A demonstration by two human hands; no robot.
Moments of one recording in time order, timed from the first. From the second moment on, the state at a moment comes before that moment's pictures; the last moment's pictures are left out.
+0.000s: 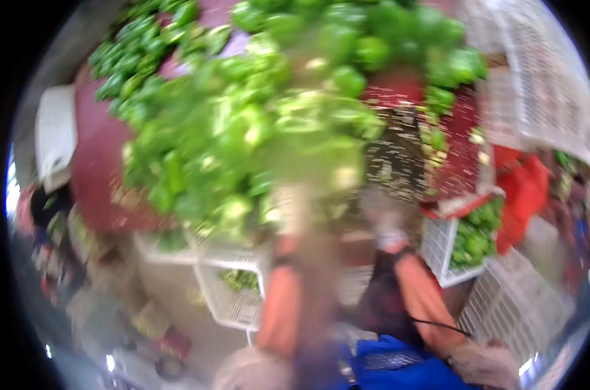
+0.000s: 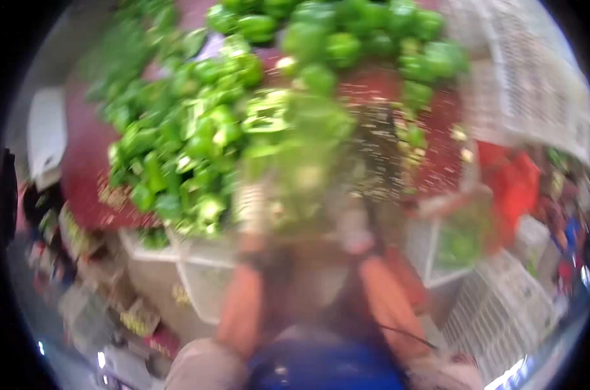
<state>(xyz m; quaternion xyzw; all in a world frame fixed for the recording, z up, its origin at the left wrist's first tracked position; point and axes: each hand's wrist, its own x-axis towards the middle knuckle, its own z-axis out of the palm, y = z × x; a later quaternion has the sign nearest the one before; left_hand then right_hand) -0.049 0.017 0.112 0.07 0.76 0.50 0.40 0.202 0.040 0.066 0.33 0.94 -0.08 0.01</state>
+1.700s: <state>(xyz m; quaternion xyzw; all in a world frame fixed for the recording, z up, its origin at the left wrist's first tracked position) 0.136 0.421 0.002 0.45 0.76 0.33 0.33 0.323 0.344 0.085 0.53 0.83 -0.04 -0.15</state>
